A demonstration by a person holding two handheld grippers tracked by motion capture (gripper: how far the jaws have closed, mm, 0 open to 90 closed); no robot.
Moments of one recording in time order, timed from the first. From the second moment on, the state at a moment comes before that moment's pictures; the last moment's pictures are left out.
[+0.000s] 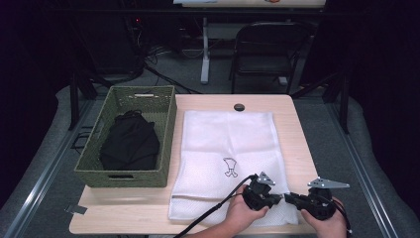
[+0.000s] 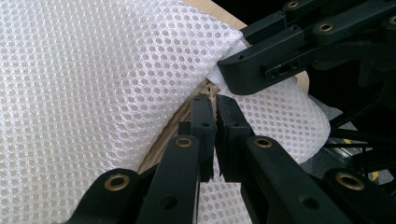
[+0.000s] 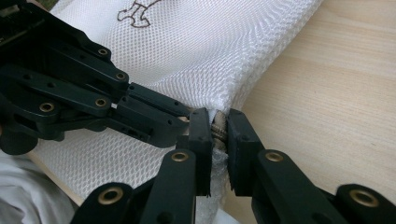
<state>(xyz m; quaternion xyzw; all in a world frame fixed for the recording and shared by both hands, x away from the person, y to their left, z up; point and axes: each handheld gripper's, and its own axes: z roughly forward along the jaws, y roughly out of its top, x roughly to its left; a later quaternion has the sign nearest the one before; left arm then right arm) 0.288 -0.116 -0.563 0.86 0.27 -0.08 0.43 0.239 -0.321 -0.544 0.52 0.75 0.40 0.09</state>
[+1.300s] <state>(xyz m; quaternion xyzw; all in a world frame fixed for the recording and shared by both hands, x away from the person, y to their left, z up) 0.288 -0.115 -0.558 0.86 0.28 -0.08 0.43 0.238 -0.317 -0.542 0.52 0.75 0.39 0.10</state>
